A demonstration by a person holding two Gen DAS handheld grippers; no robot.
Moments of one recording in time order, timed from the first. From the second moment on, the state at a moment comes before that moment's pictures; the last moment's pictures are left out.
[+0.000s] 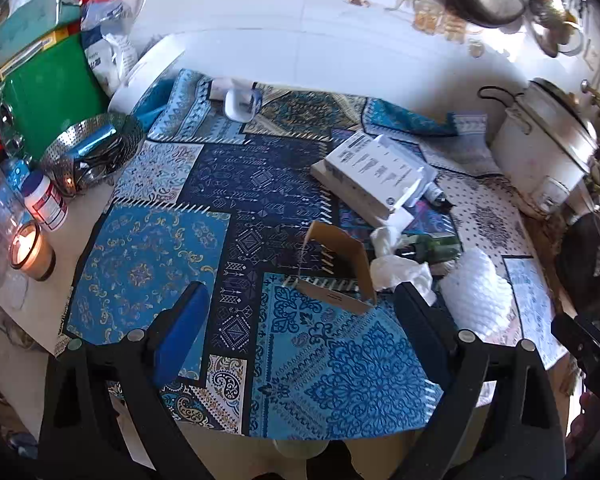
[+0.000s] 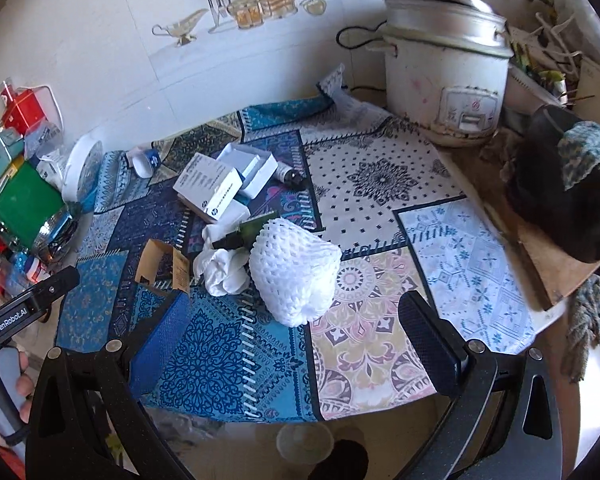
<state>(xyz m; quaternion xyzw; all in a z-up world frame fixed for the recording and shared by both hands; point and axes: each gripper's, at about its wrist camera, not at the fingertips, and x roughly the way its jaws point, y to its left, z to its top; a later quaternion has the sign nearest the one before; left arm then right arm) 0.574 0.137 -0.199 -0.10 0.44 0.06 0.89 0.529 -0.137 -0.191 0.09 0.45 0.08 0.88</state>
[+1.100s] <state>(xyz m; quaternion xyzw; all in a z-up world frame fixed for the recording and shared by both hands) 0.655 0.138 -0.297 -0.18 0.53 0.12 0.82 0.617 -0.137 -0.260 0.11 0.57 0.23 0.78</state>
